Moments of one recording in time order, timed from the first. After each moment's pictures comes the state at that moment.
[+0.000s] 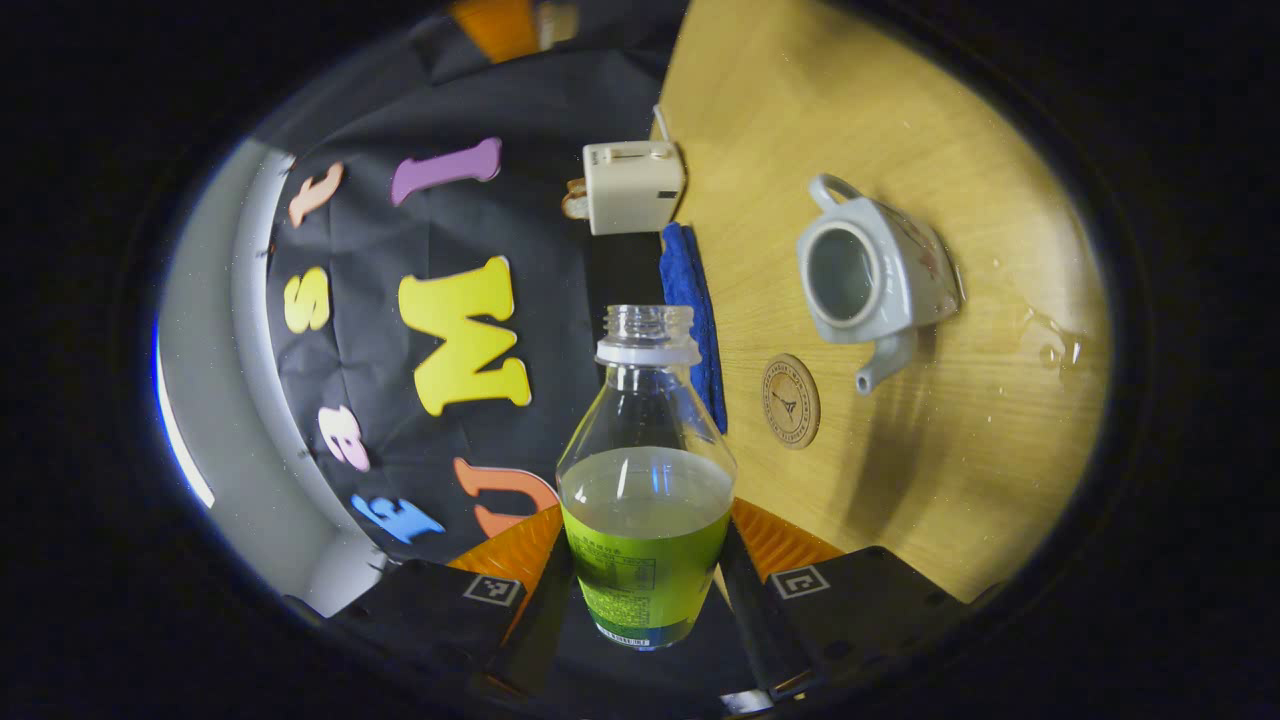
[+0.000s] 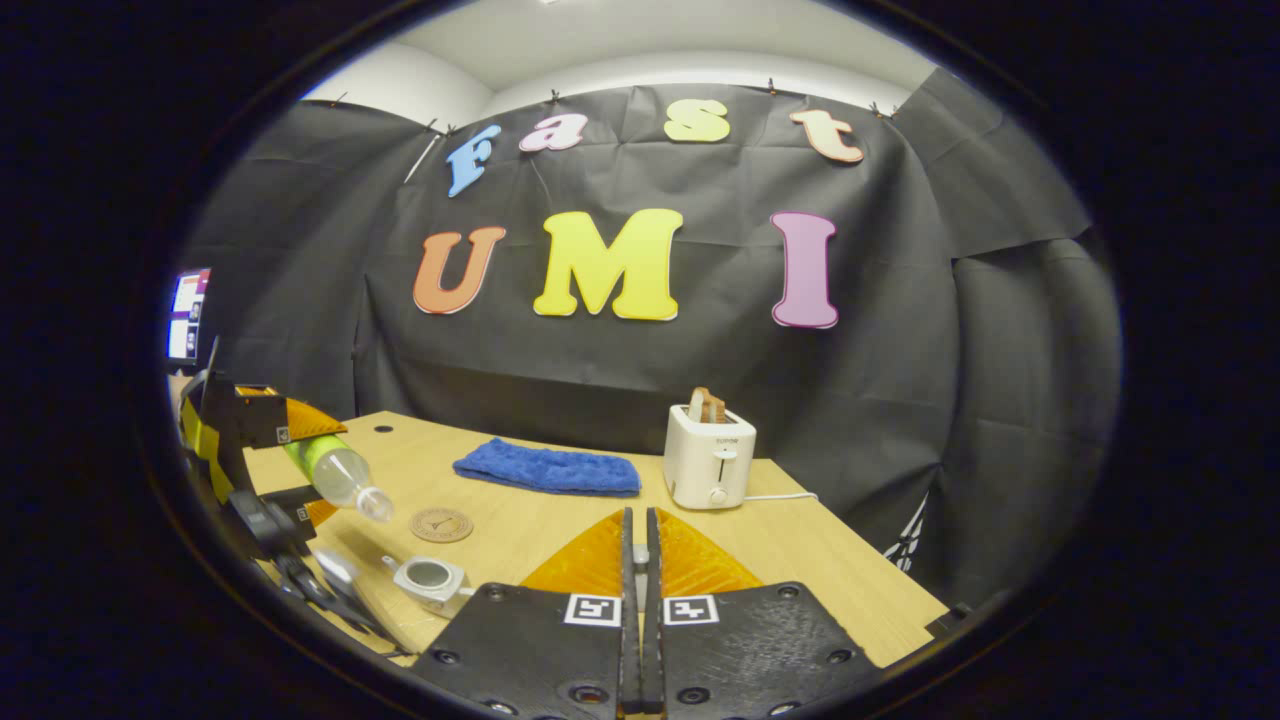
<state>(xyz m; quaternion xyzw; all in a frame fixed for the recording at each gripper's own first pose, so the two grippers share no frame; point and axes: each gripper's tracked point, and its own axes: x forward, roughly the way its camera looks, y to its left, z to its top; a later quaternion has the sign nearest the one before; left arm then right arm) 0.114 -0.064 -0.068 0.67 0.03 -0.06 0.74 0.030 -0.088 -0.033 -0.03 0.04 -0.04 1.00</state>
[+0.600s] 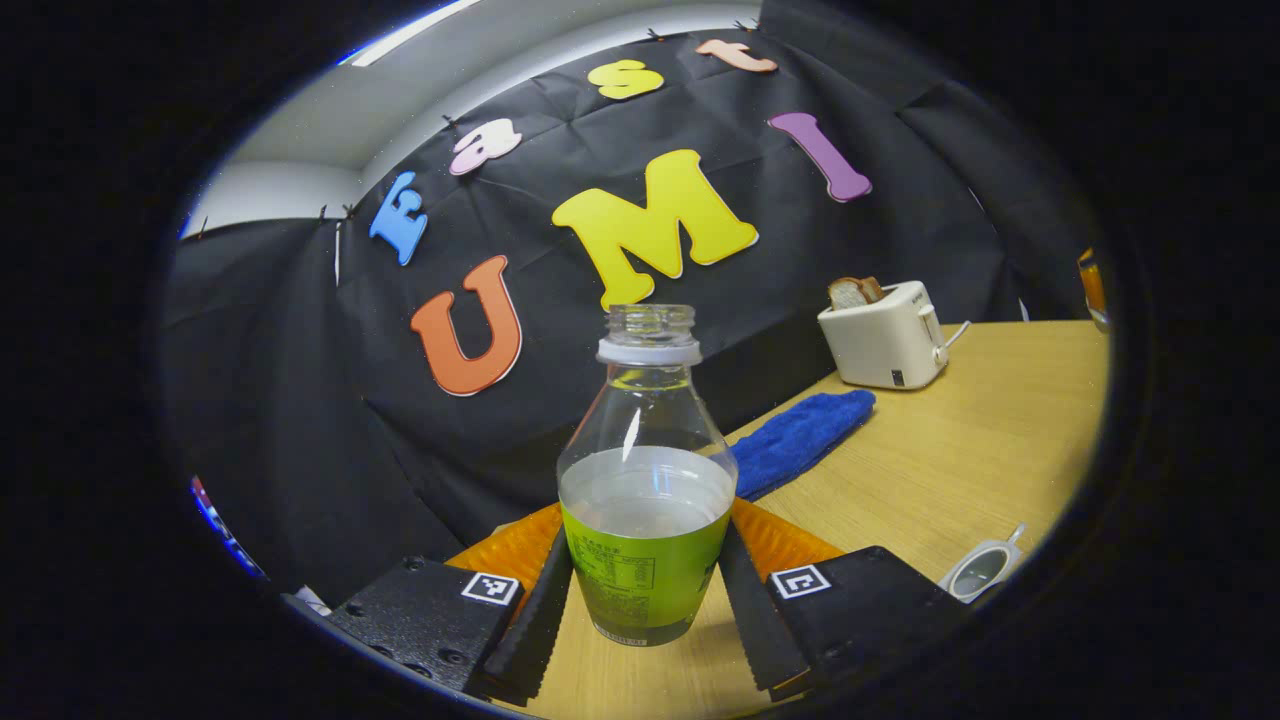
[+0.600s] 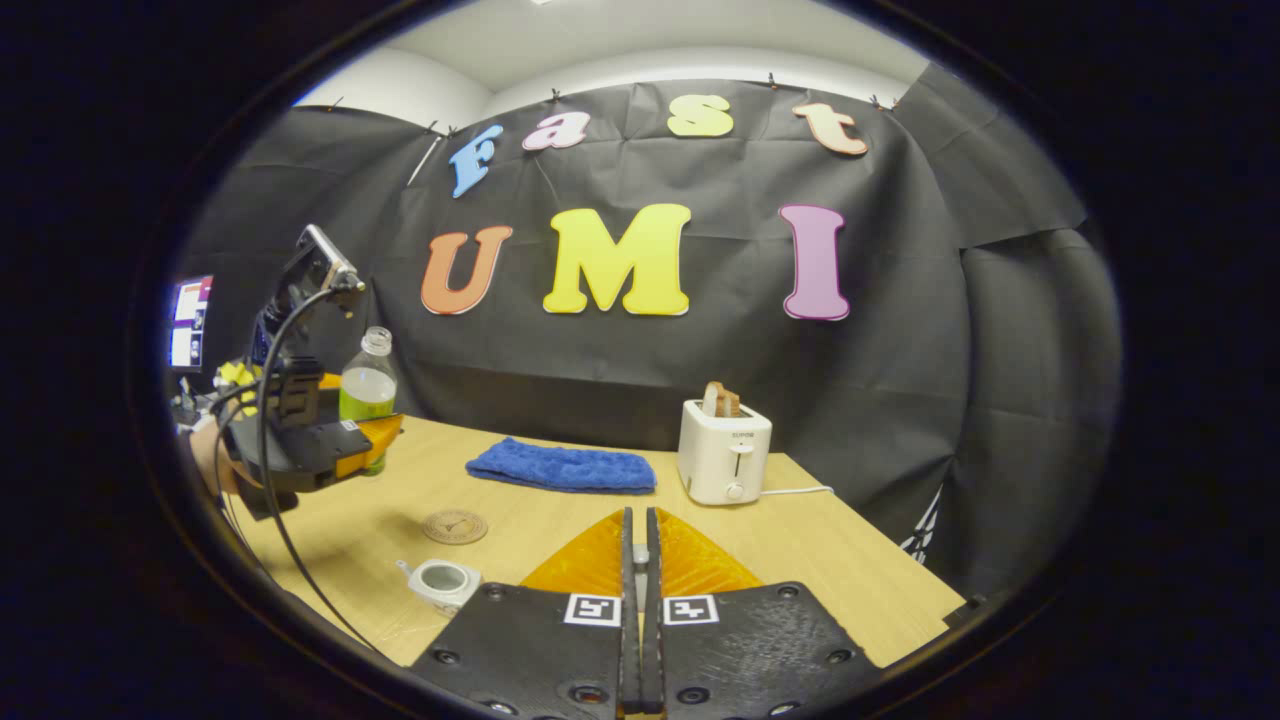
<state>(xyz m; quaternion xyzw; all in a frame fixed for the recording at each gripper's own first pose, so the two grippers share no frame) 0.184 -0.064 -0.038 0.17 -0.01 -0.04 0.98 0.036 -0.074 -0.041 -0.02 0.04 -0.02 1.00</state>
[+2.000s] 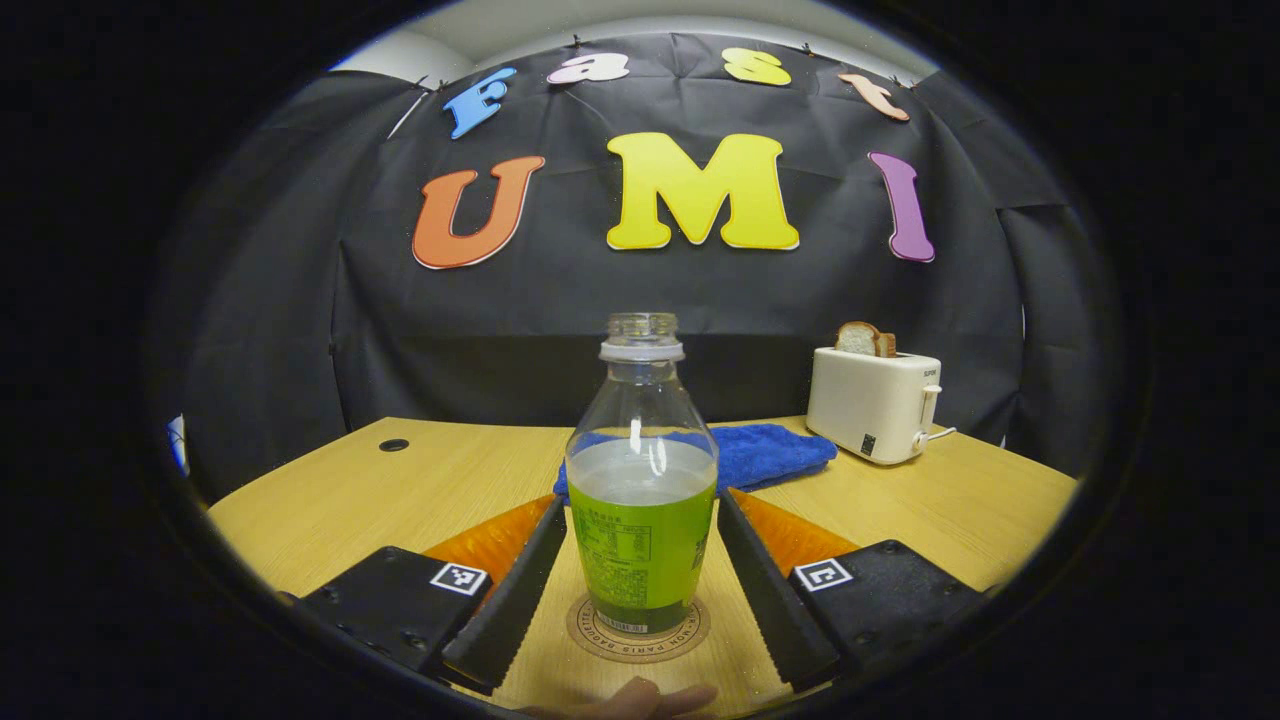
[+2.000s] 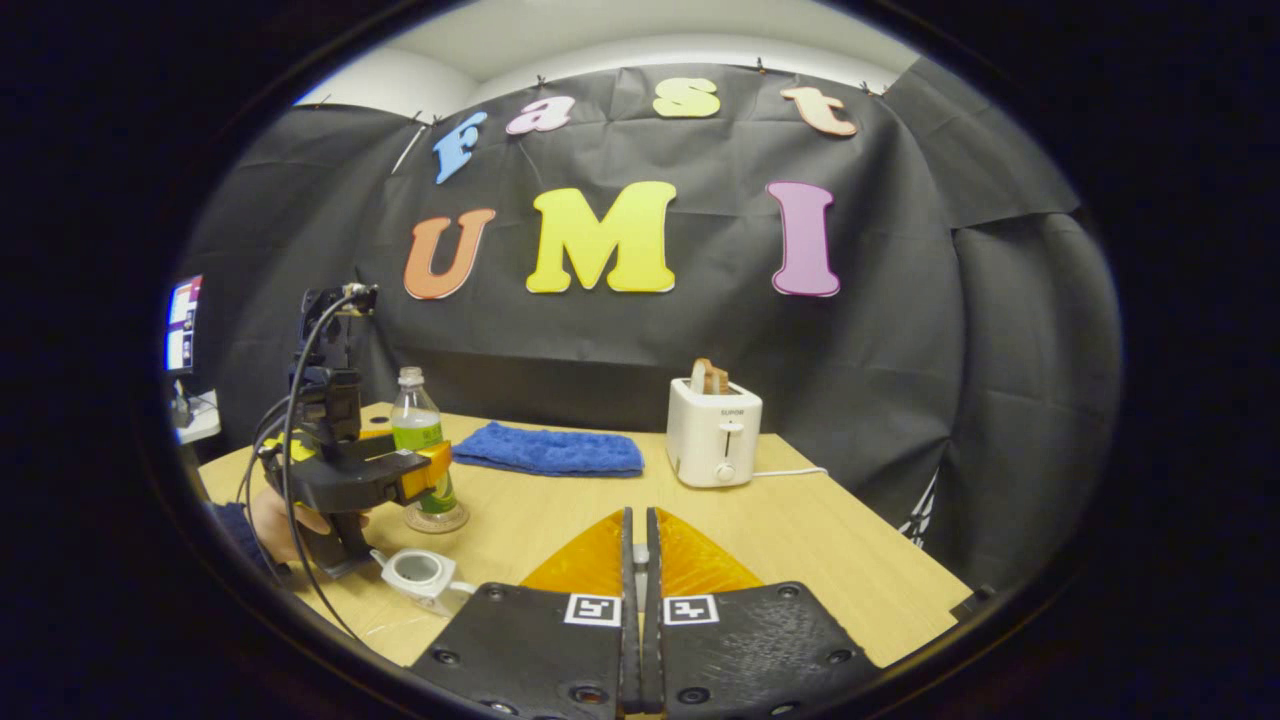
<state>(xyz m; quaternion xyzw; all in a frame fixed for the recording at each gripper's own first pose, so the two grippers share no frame) 0.217 -0.111 -0.099 -0.03 0.04 -0.07 1.00 0.049 -0.090 -0.060 -0.01 0.07 -0.04 1.00</state>
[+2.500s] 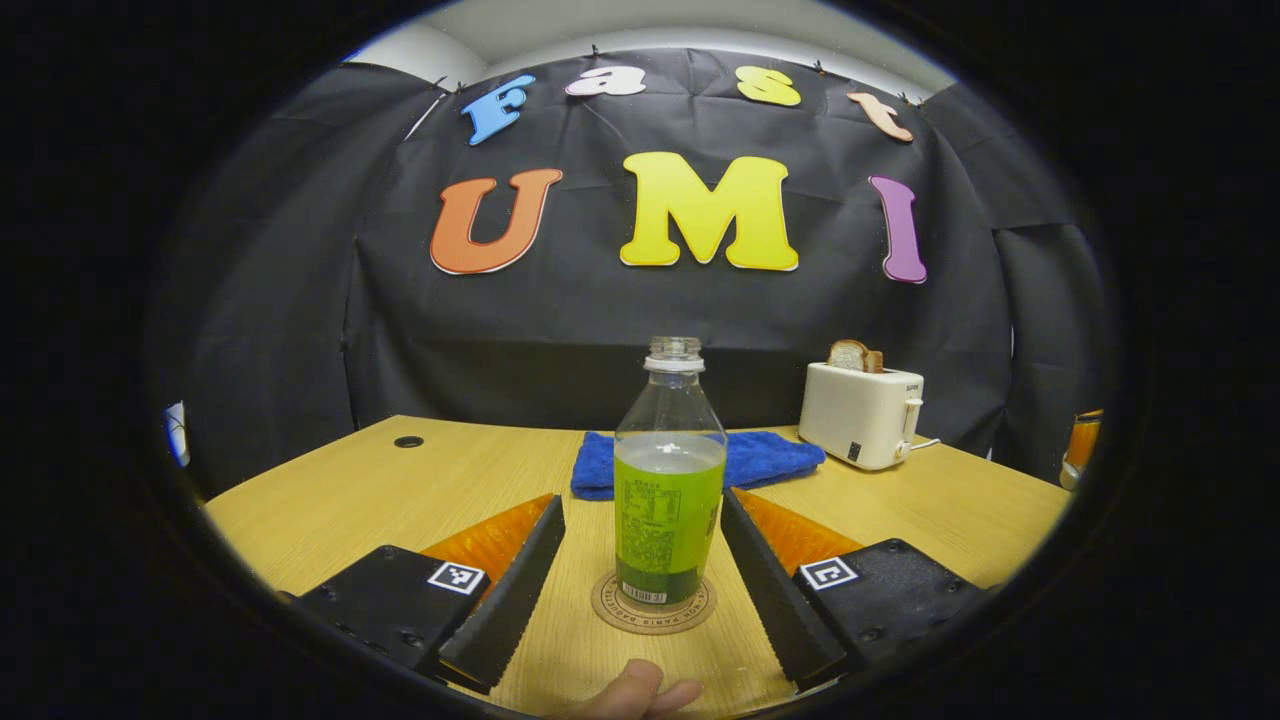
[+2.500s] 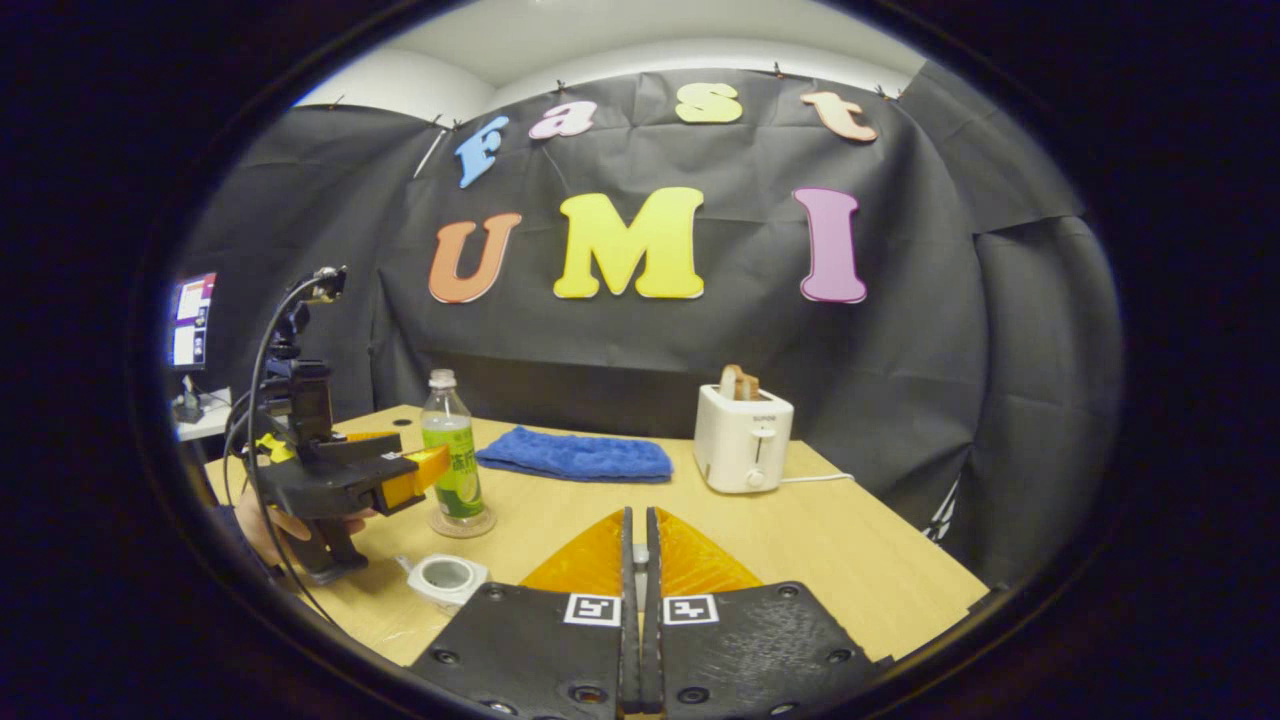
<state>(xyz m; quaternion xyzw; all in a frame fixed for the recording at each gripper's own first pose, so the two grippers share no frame) 0.176 -0.091 -0.090 -0.05 0.03 -0.09 0.99 0.053 -0.053 -0.061 -0.01 0.05 0.00 1.00</state>
